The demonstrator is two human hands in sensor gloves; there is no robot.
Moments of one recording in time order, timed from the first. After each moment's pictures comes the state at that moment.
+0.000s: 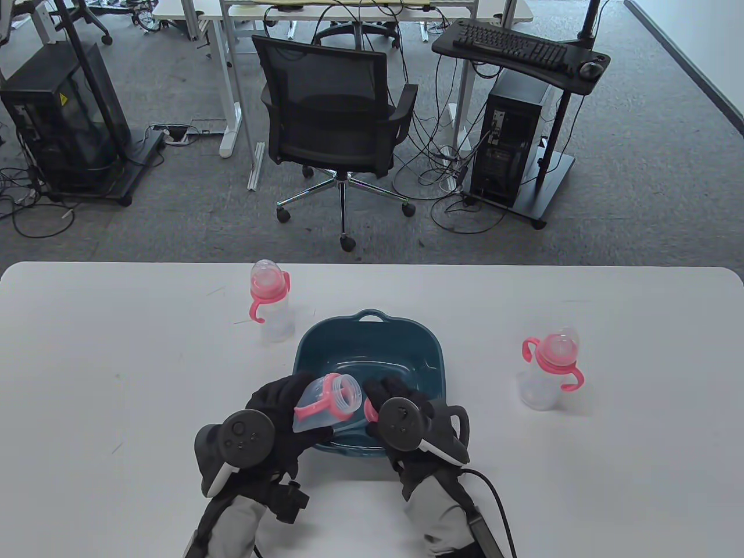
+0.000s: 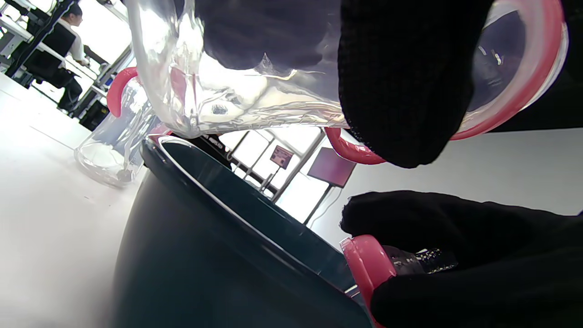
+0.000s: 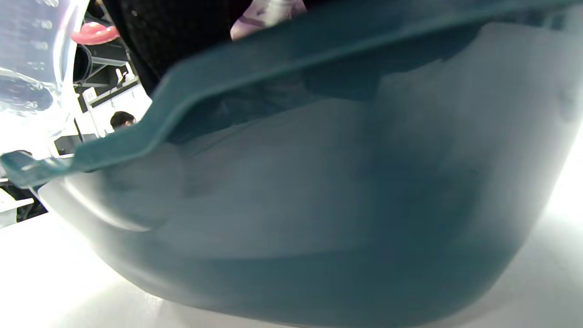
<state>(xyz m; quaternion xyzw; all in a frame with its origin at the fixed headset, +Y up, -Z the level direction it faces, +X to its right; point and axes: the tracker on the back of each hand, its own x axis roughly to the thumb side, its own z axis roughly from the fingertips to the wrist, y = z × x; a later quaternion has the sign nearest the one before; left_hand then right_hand) -0.190 -0.692 -0.334 0.11 -0.12 0.33 0.93 0.047 -0.698 -0.362 0.19 -0.04 0.97 0.15</state>
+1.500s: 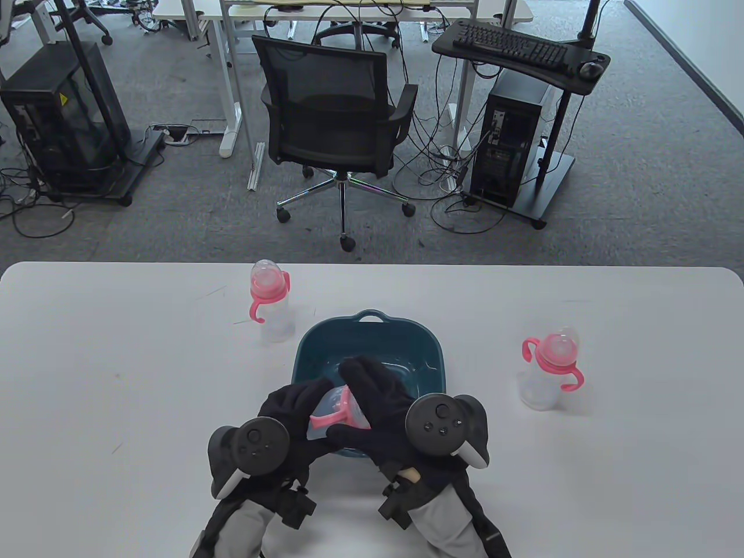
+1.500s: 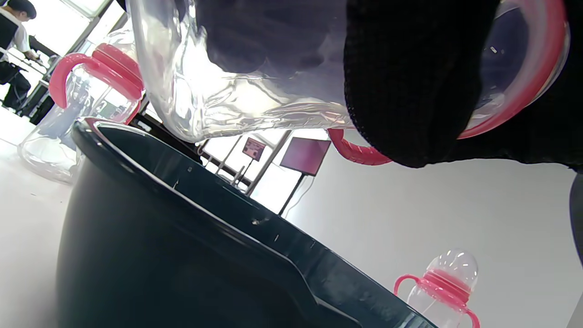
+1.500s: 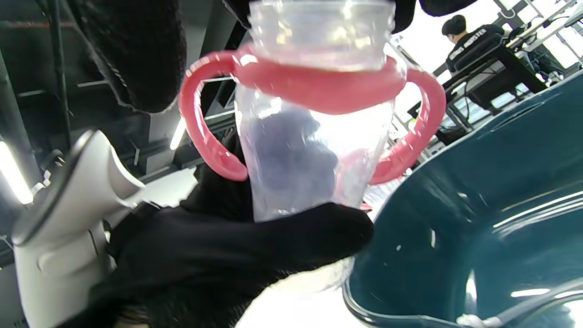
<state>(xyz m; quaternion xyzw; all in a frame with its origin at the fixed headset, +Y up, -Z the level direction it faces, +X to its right) -0.169 -0.686 -0.326 0.11 -0.18 0.30 0.93 0.043 -0.629 -0.325 0.30 -0.04 0.87 0.39</state>
